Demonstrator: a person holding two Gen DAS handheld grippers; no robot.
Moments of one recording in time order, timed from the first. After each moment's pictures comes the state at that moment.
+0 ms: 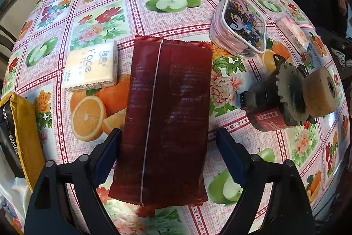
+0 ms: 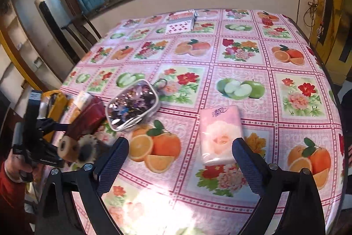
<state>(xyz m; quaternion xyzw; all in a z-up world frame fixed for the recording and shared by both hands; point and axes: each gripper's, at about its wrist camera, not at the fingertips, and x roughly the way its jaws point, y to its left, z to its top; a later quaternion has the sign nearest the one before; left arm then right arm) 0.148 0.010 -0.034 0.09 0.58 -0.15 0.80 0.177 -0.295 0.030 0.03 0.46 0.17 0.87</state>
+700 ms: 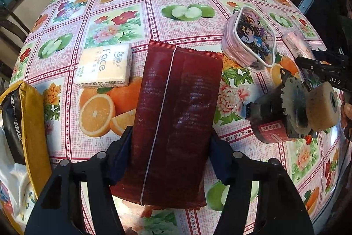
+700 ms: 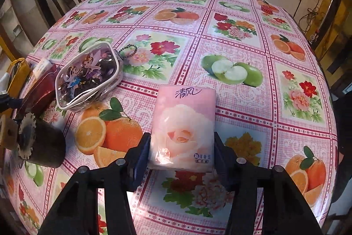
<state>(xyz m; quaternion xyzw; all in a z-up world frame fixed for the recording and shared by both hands) 0.146 0.012 -0.031 0.06 0.56 -0.10 0.82 0.196 -0.284 -0.019 -0.07 0.51 0.12 0.85</state>
